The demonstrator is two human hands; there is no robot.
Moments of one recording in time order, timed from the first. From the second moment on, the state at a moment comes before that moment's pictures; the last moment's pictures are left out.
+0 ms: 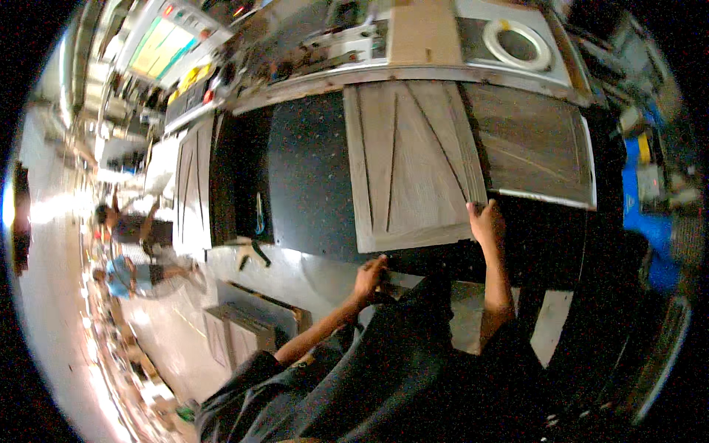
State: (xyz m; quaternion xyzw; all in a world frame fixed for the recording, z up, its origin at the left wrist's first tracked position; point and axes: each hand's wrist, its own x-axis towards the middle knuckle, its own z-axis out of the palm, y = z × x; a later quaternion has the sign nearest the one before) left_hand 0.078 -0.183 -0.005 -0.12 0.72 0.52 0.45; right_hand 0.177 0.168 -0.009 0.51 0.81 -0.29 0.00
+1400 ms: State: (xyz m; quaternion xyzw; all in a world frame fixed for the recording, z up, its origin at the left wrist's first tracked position) left_hand -0.169 -0.731 0.145 0.02 0.91 0.42 0.01; right_hand -0.052 -0.315 0.027 0.41 0.67 -0.60 -0.11
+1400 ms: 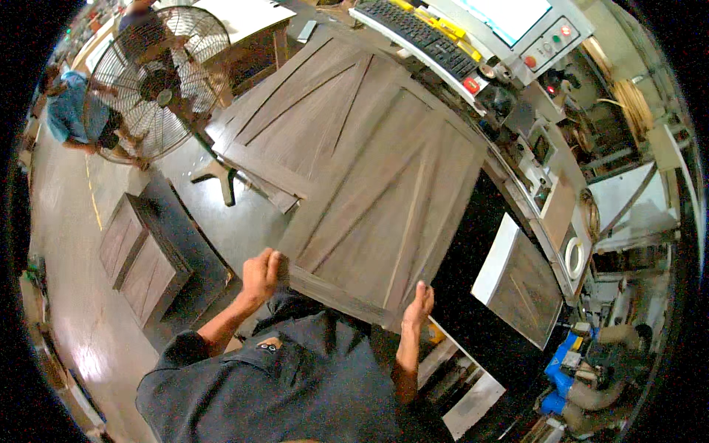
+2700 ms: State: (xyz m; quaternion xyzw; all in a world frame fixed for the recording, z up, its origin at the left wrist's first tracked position) left_hand -0.136 -0.373 0.081 0.69 0.64 0.23 0.23; right_hand 0.169 -0.372 -0.107 0.55 0.73 -0.41 -0.01
